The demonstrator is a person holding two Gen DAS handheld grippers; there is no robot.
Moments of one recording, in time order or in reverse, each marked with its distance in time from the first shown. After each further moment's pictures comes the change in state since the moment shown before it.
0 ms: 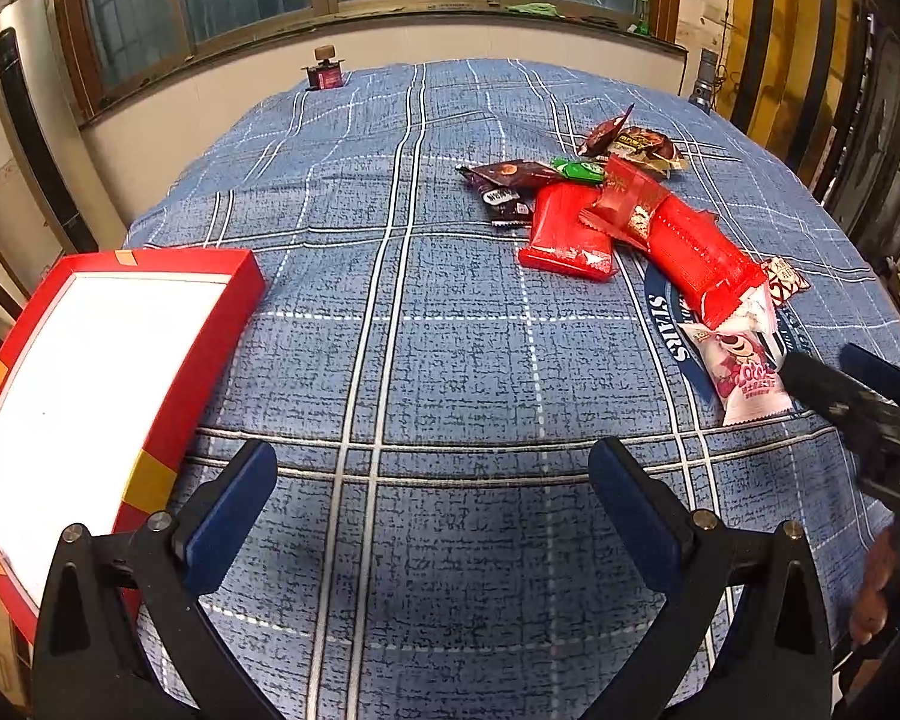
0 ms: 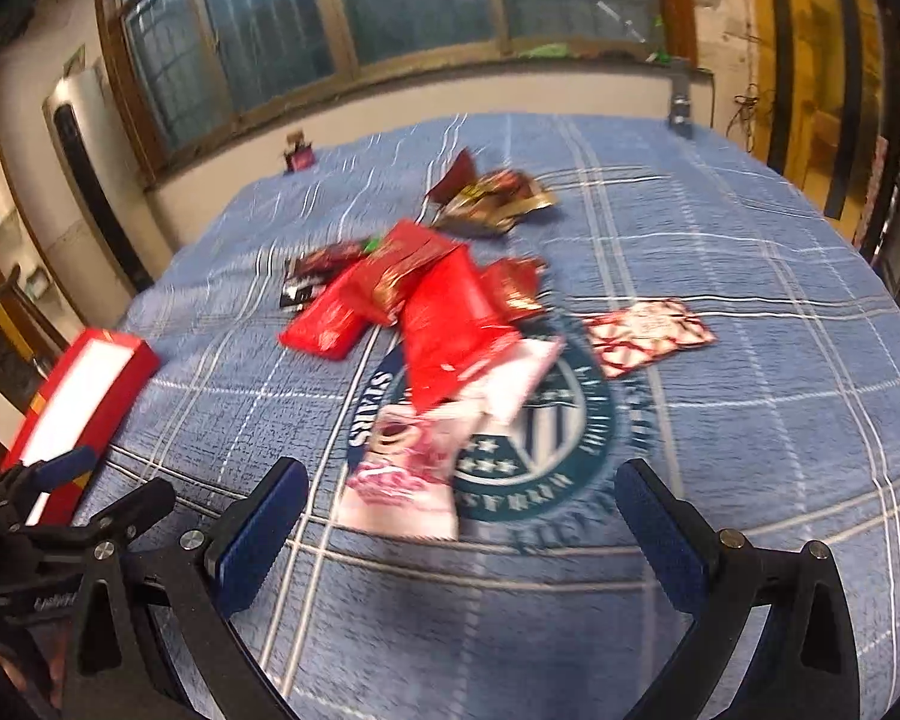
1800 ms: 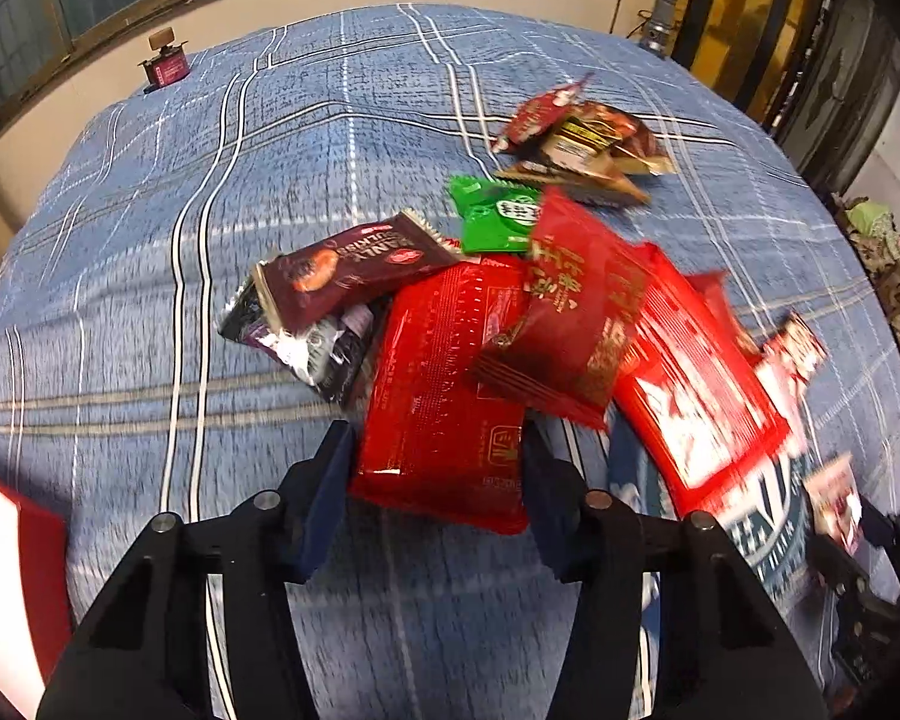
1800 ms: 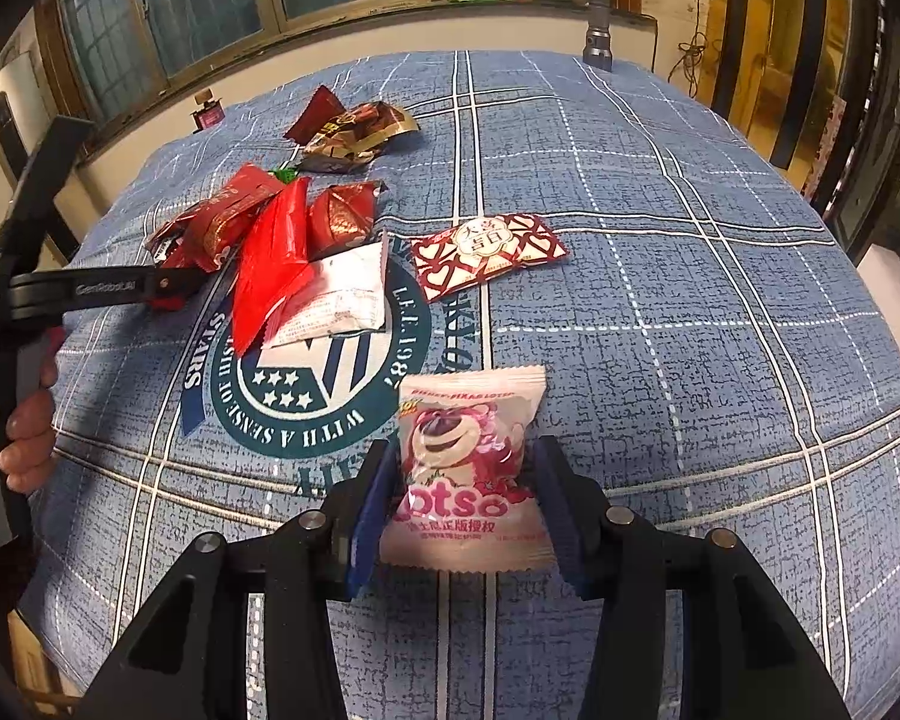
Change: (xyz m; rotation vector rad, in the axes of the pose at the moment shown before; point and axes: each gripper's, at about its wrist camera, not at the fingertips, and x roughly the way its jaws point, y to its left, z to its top) left arm 0.110 -0.053 0.108 0.133 0.158 -0.197; right arm 0.000 -0.075 -0.016 0.048 0.133 -0.138
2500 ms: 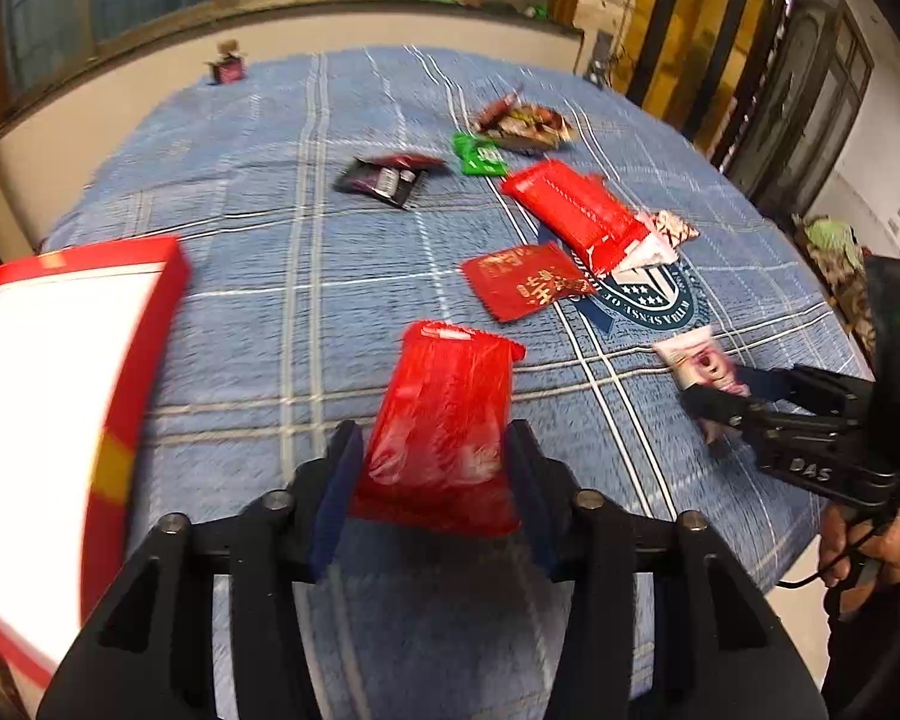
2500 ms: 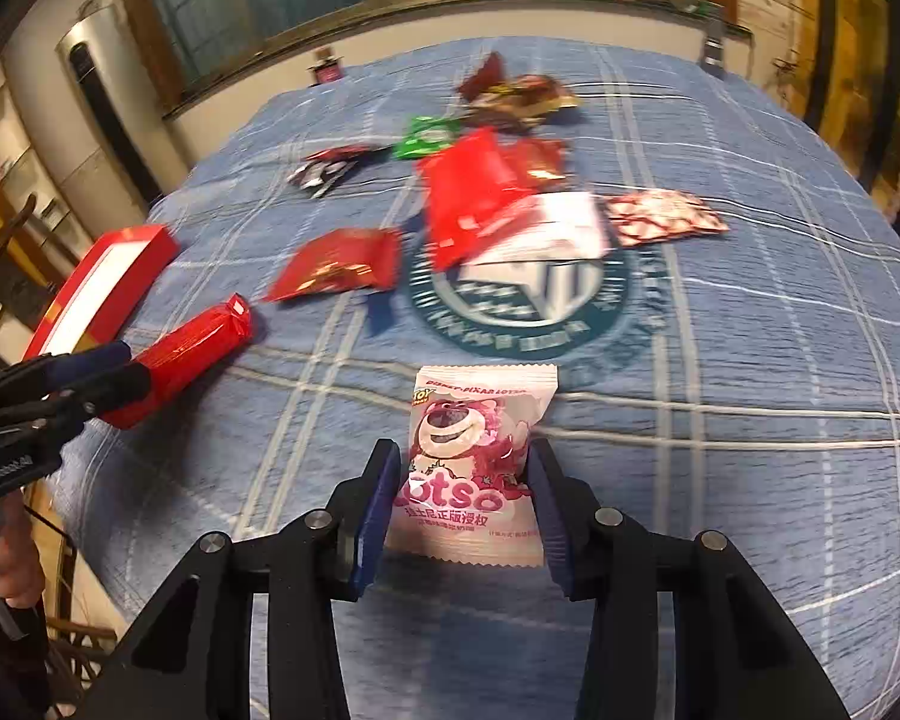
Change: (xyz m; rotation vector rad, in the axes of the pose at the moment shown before) left arm -0.122 0.029 -0.144 -0.017 -0.134 -0.072; right arm -0.019 0.071 -0.032 -0.133 0.035 0.189
